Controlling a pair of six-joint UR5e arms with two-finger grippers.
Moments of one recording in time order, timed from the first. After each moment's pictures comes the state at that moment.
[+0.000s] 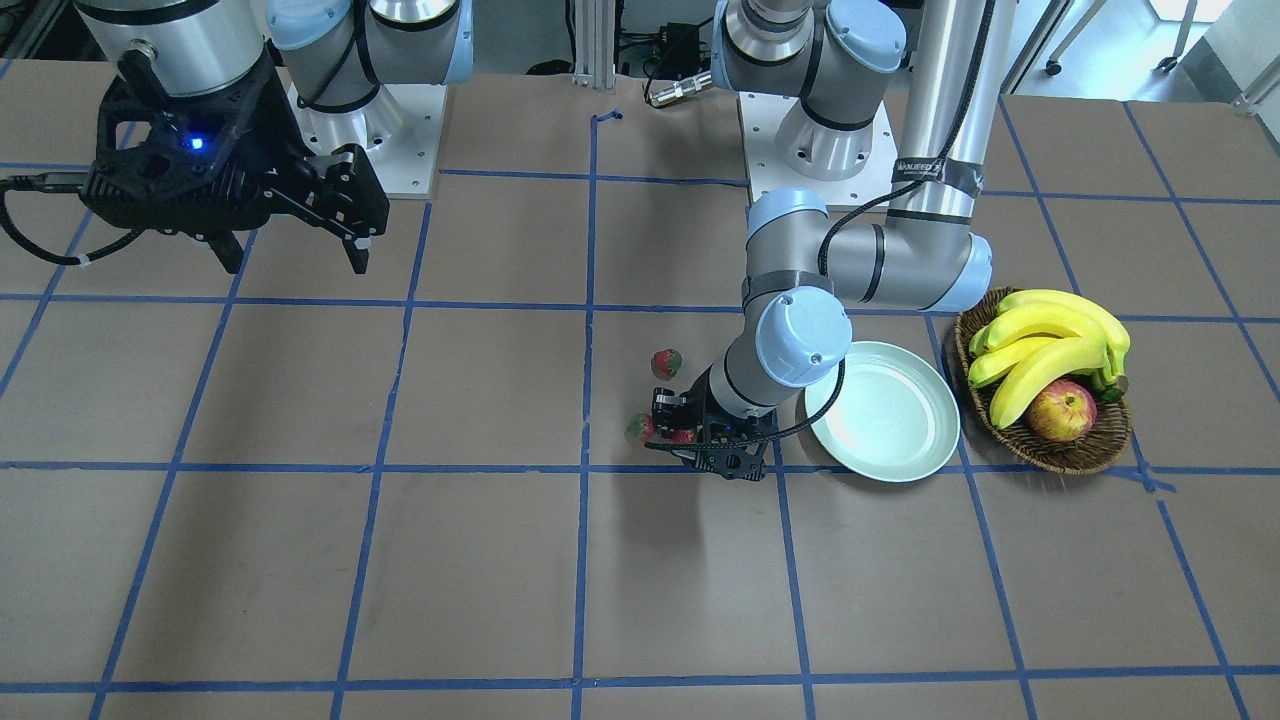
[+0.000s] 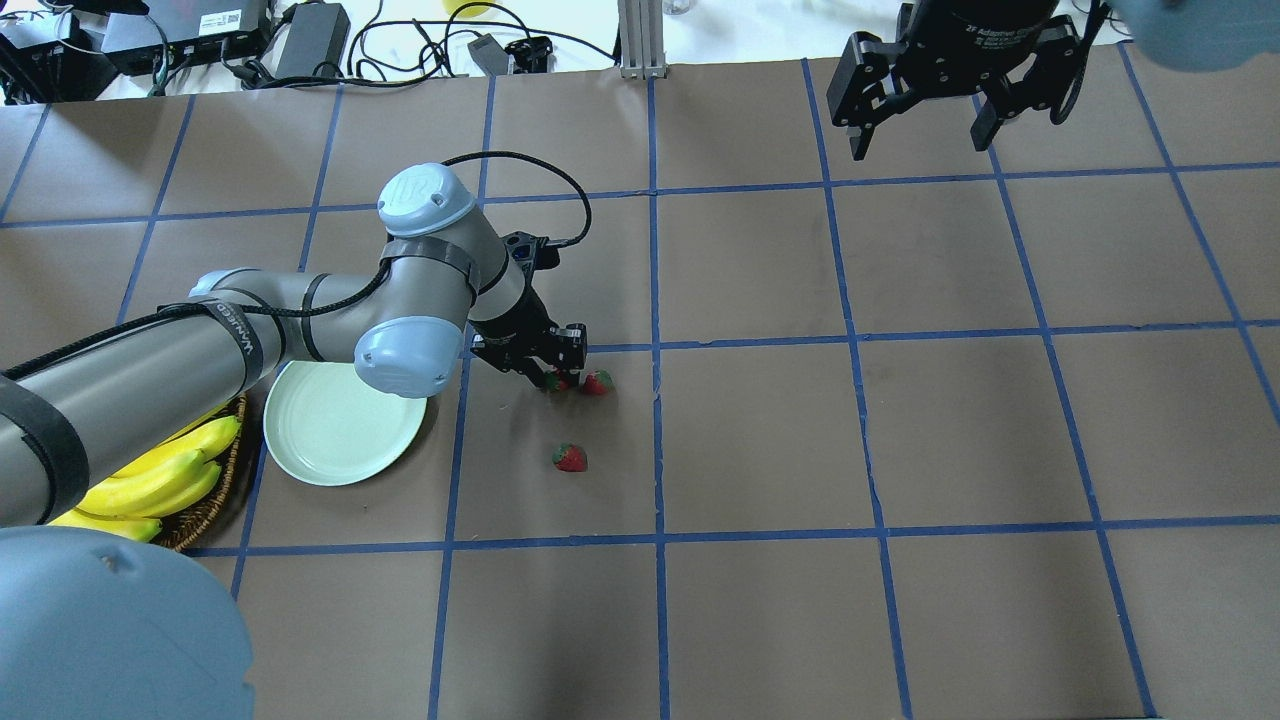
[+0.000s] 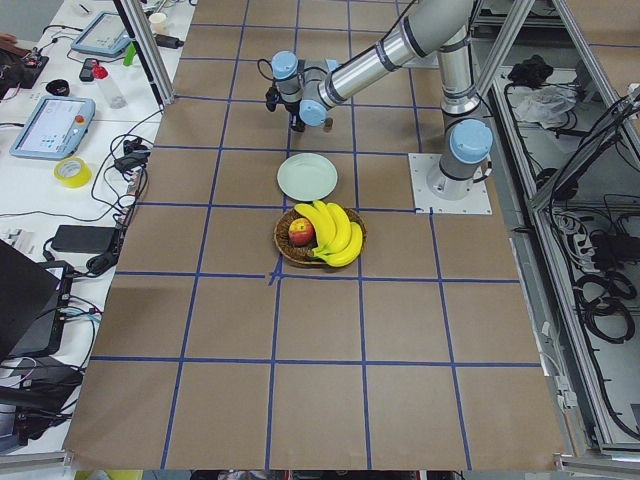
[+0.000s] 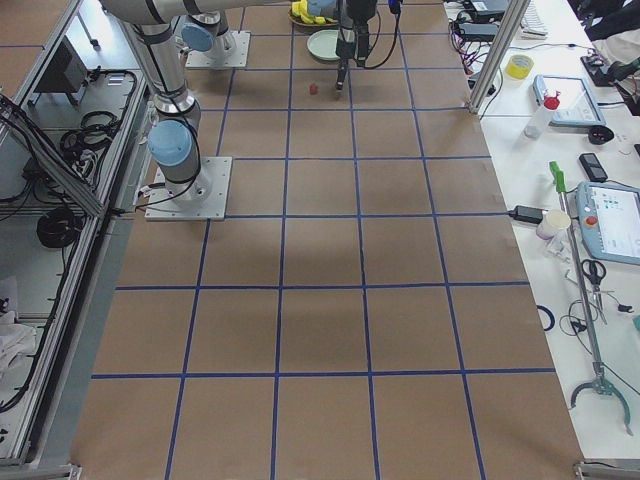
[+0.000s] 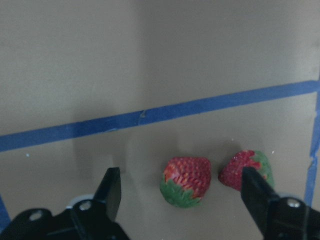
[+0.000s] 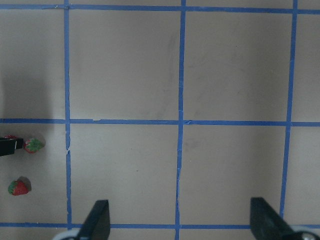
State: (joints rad) left arm -1.68 -2.01 -1.89 -0.91 1.34 0.02; right arm 1.63 -1.49 1.39 -1.53 -1.59 0.03
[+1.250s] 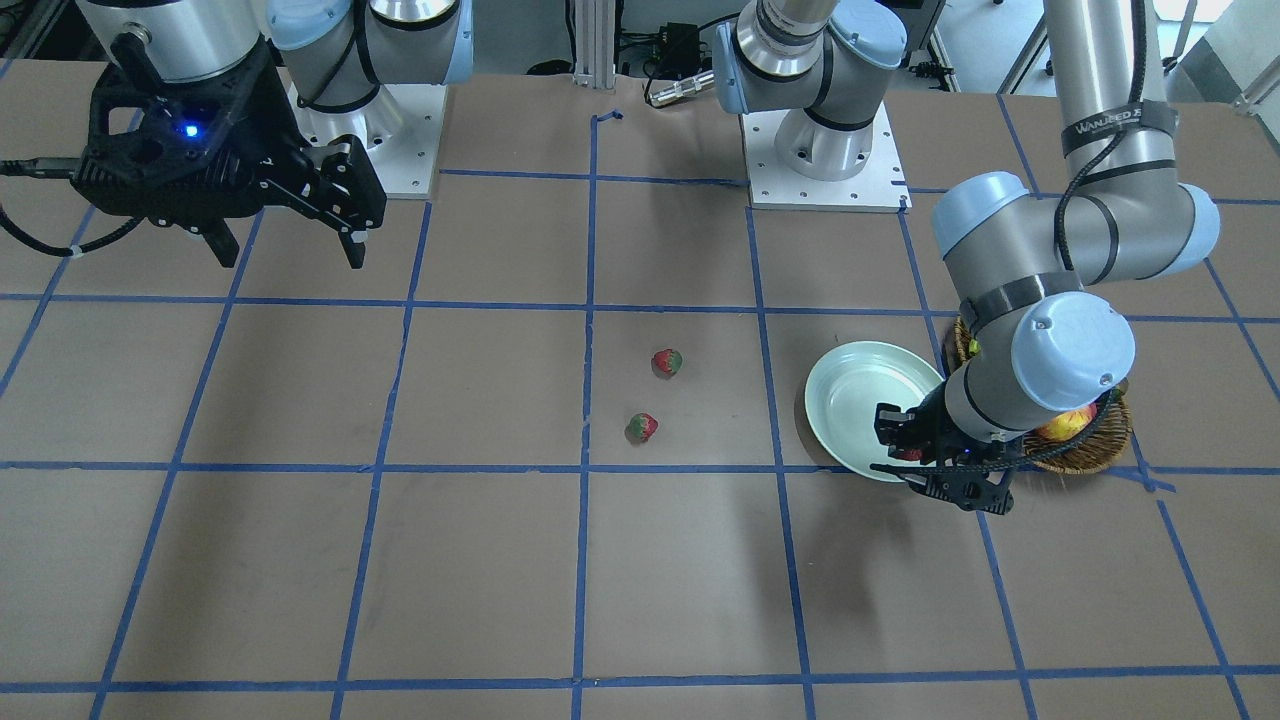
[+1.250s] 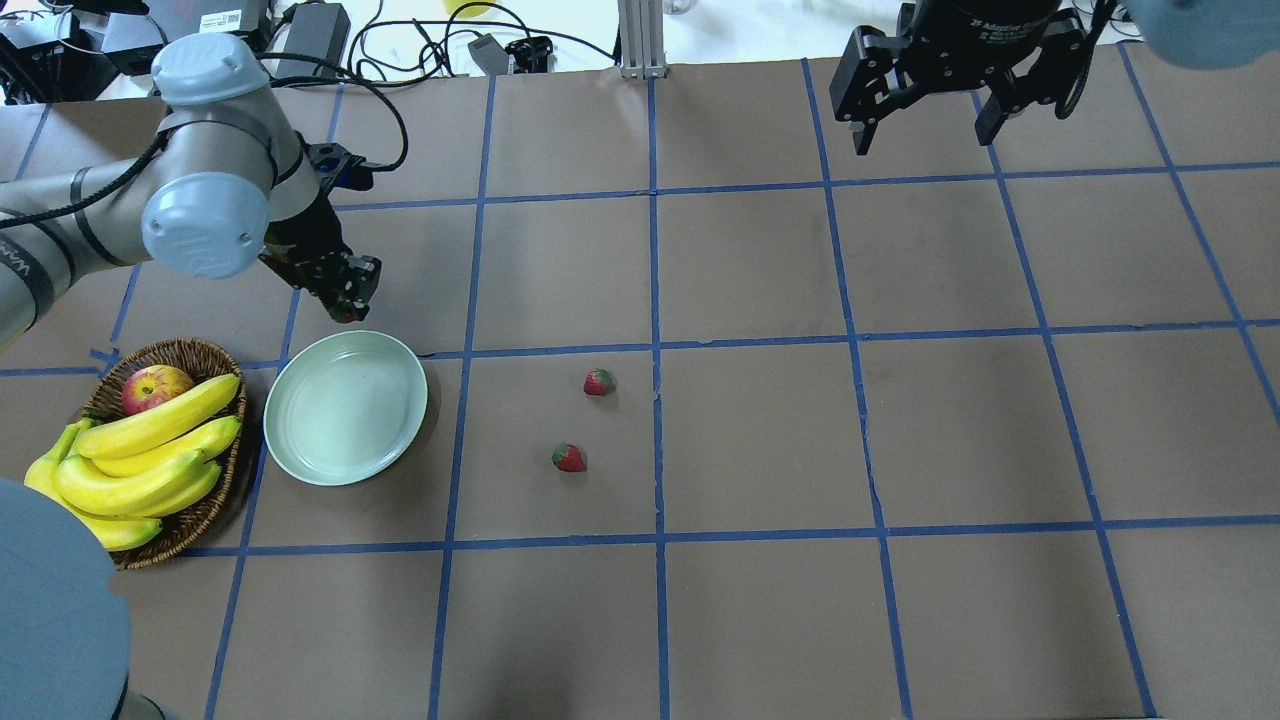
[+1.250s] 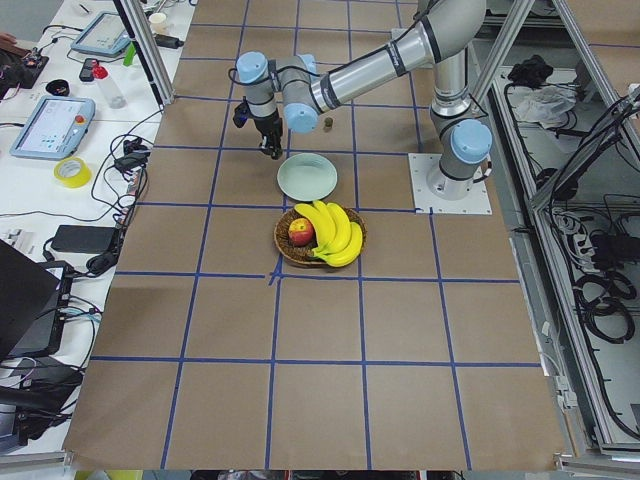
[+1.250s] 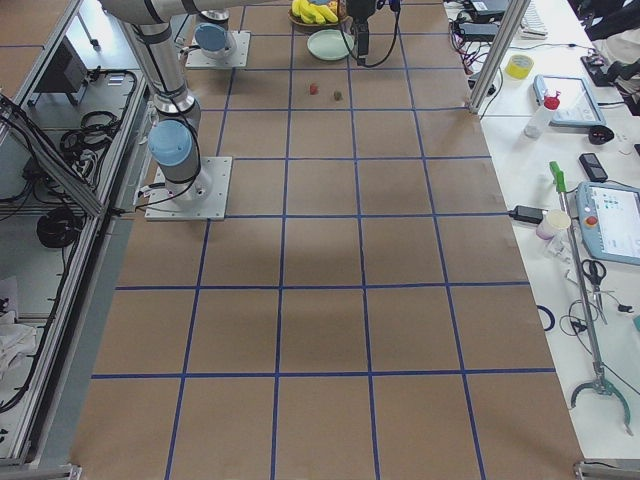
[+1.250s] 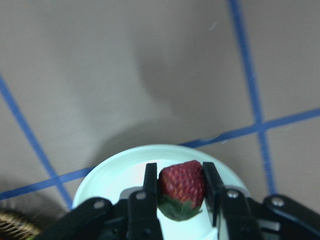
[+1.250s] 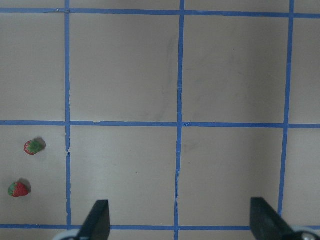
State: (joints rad) left arm -1.37 -1.94 -1.74 -1.19 1.65 0.45; right arm 1.63 -1.50 1.38 -1.54 -1.59 0.03
